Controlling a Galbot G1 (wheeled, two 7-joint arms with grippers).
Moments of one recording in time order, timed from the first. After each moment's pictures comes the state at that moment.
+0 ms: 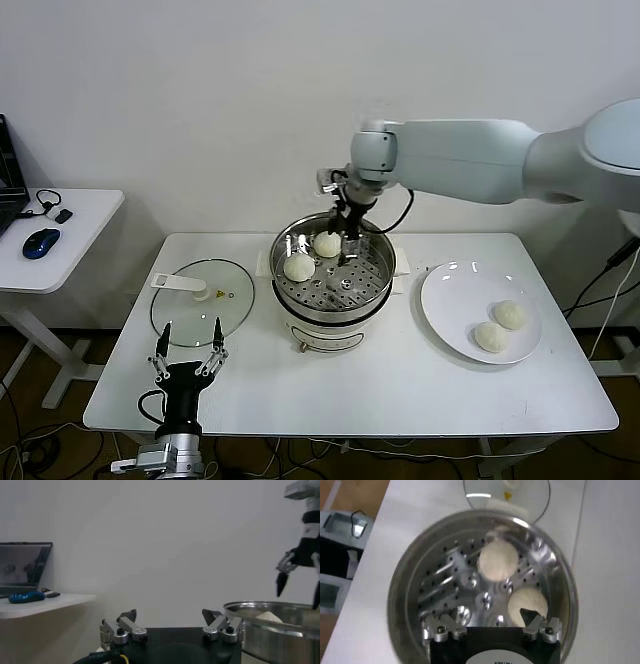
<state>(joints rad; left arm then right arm) 1.68 -1.61 -0.54 -2.03 0.00 -0.26 -0.06 0.85 1.25 -1.77 1.16 0.89 -0.29 -0.94</state>
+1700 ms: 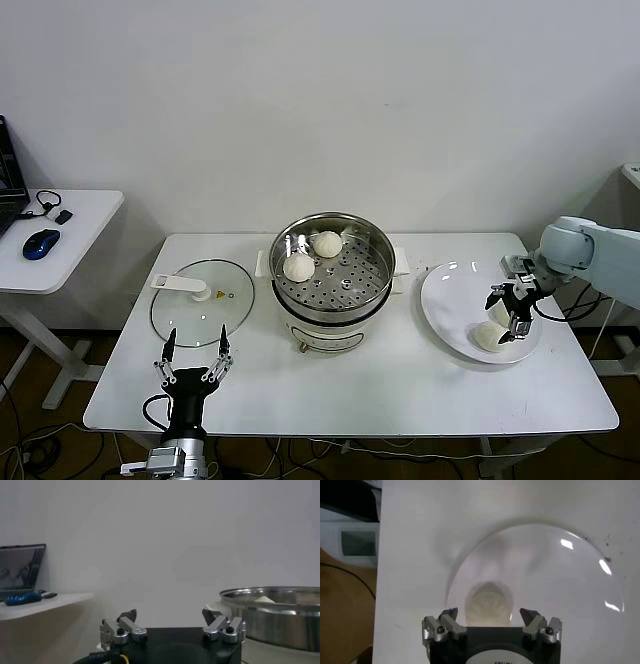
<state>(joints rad) 1.68 -1.61 -0.54 -1.99 0.07 -0.27 -0.07 0.49 0.58 -1.59 1.19 0.39 -0.10 -1.00</state>
